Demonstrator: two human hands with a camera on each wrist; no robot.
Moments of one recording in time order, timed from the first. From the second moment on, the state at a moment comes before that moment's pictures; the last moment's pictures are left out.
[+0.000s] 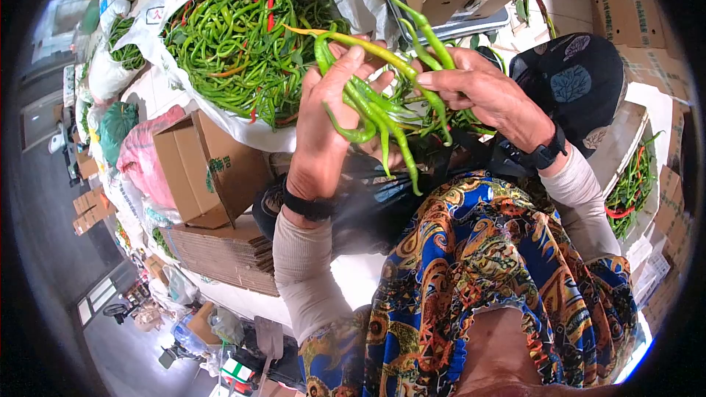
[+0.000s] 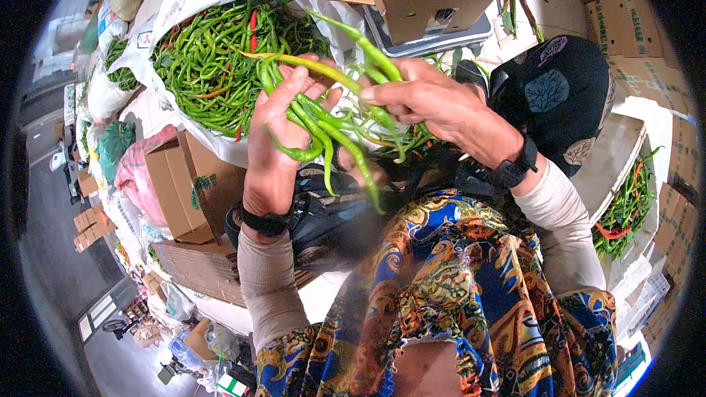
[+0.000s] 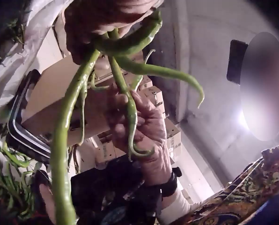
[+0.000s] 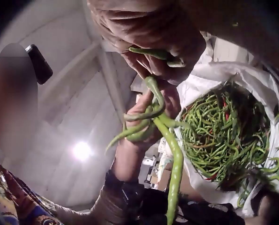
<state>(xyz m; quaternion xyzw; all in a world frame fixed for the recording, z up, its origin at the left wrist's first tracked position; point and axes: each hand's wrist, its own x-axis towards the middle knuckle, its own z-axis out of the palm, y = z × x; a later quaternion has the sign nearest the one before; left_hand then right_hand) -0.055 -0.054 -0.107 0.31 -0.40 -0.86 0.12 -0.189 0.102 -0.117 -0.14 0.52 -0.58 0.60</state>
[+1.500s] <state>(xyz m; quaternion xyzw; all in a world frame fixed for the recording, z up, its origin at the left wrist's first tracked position) -0.051 -0.084 -0.103 0.13 -0.25 -0.94 0.20 -0.196 0.142 -0.144 -0.06 0.24 -0.75 0.62</state>
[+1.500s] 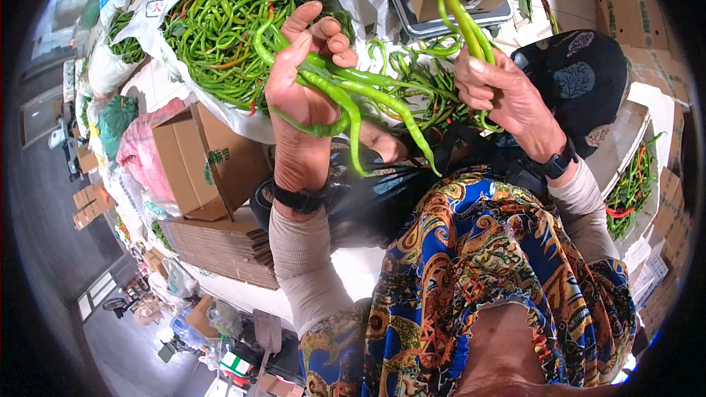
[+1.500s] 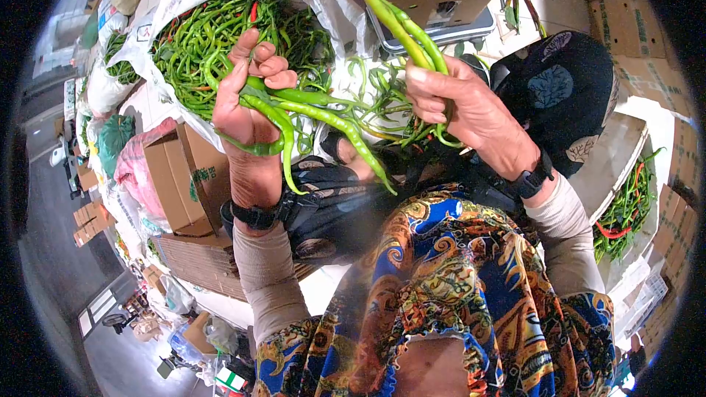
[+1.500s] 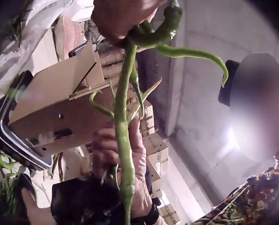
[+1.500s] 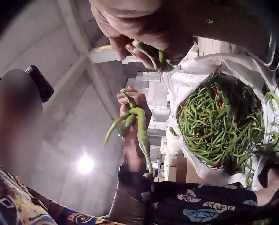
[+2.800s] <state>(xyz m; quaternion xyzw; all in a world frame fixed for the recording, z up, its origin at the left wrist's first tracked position) -0.056 -0.058 -0.098 0.26 -0.53 -0.81 0.02 -0.179 0.135 -0.135 -0.09 0.56 -0.68 0.46</state>
